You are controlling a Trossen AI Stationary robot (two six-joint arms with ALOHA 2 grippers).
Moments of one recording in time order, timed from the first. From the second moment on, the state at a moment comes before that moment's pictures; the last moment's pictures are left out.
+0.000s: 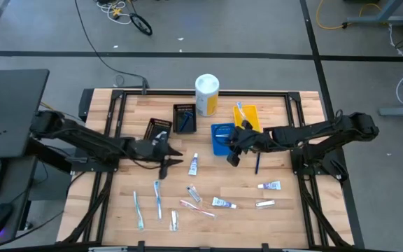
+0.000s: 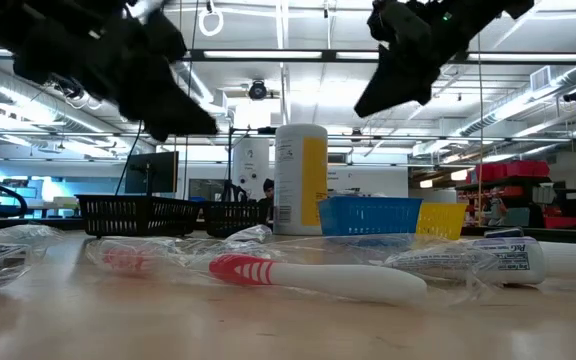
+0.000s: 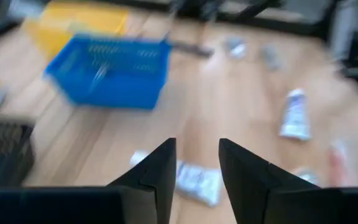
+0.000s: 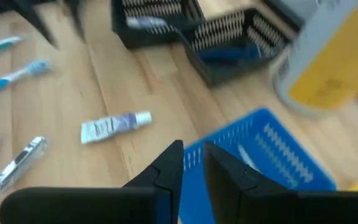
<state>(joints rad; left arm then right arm) -0.16 1.24 0.41 0.42 -0.23 -0.24 0.08 1.34 0.91 -0.28 0.35 0.30</state>
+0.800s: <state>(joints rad) -0.19 1.82 0.85 0.10 -0.52 -0.61 0.02 1.34 0.91 -0.22 0.34 0.05</state>
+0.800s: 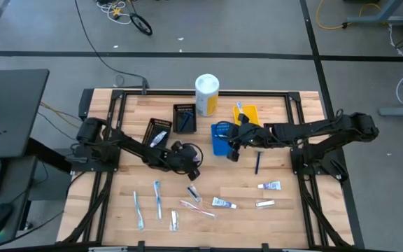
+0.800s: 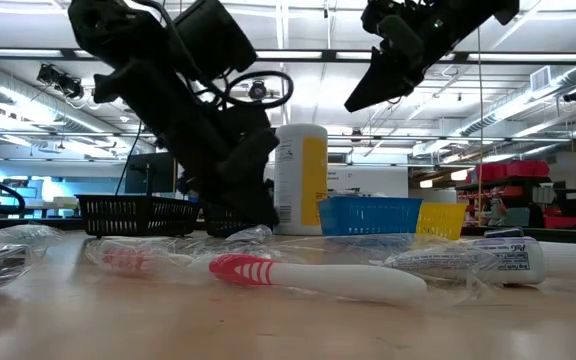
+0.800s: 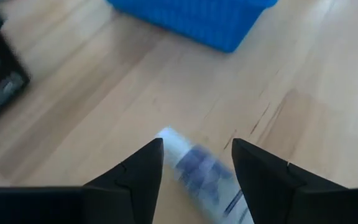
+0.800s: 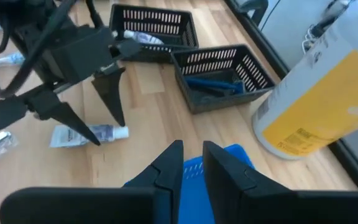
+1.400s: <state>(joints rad) -0.19 1.82 0.85 -0.06 -0.52 -0.66 0.01 1.34 0.91 -0.15 0.34 0.04</state>
